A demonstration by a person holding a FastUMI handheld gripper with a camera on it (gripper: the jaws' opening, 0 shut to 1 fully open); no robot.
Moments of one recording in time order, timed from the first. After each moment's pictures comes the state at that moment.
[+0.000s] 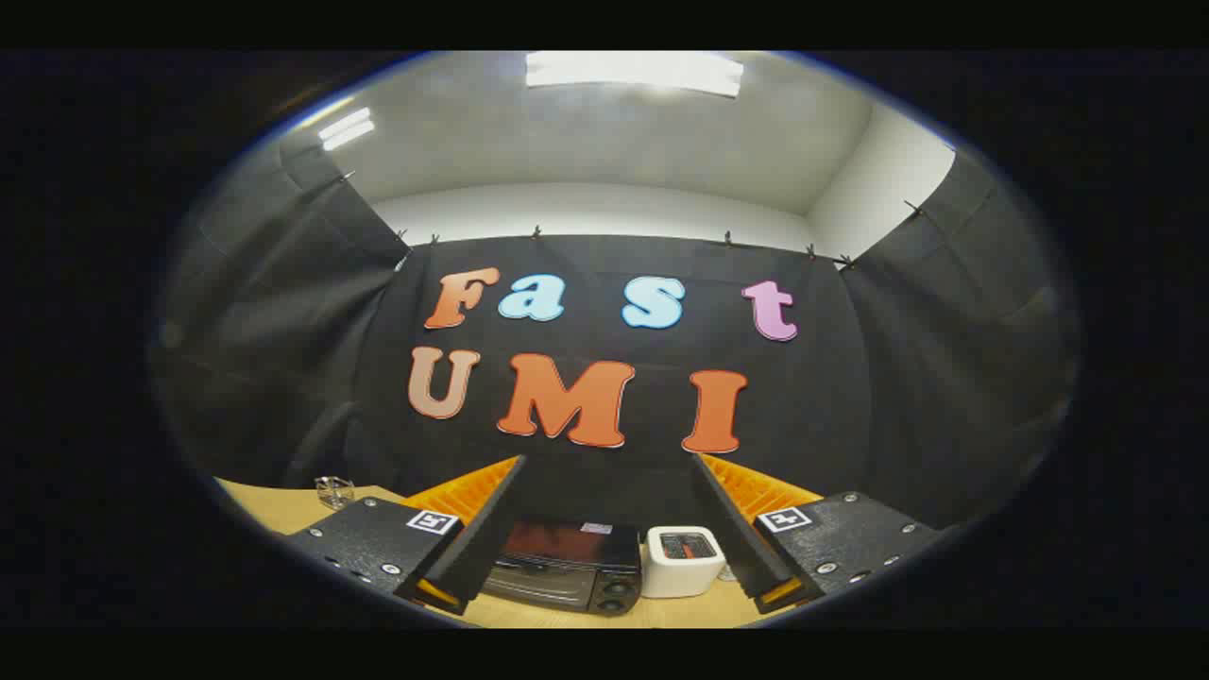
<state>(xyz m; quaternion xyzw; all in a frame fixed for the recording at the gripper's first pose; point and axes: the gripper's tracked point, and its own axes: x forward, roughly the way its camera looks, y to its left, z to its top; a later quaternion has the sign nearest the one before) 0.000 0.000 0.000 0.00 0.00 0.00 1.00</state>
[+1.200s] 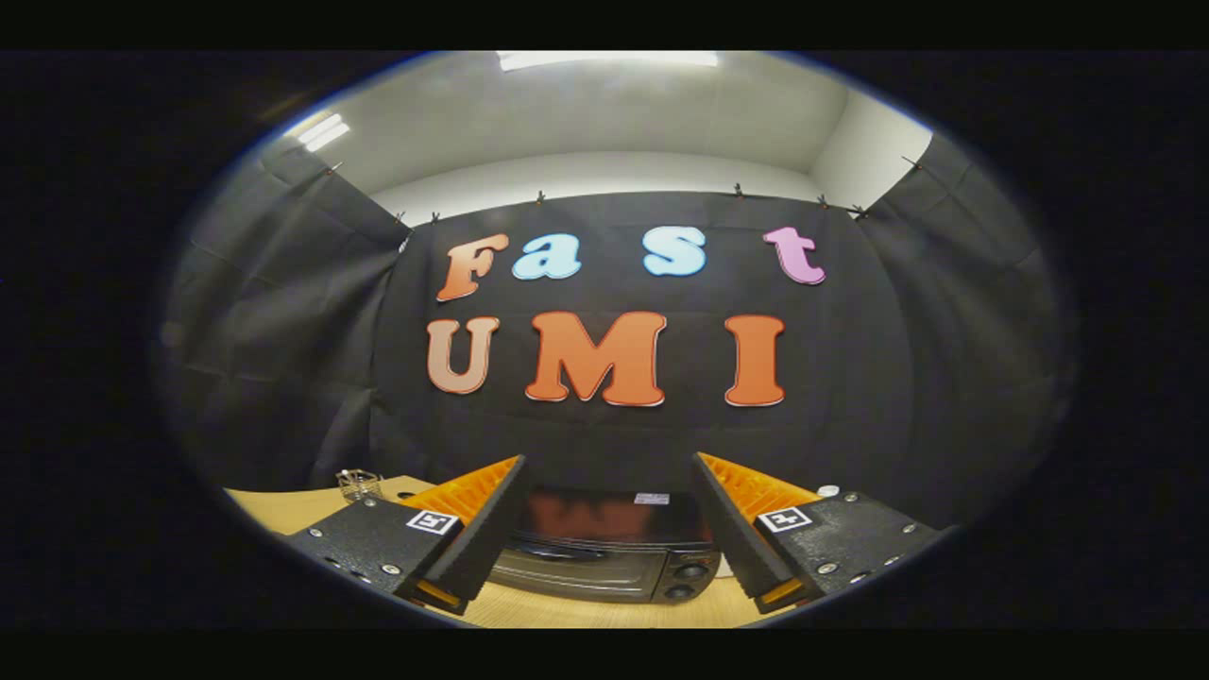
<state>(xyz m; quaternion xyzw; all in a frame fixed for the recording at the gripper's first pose) 0.037 0.060 -0.101 0.04 0.08 0.03 1.00</state>
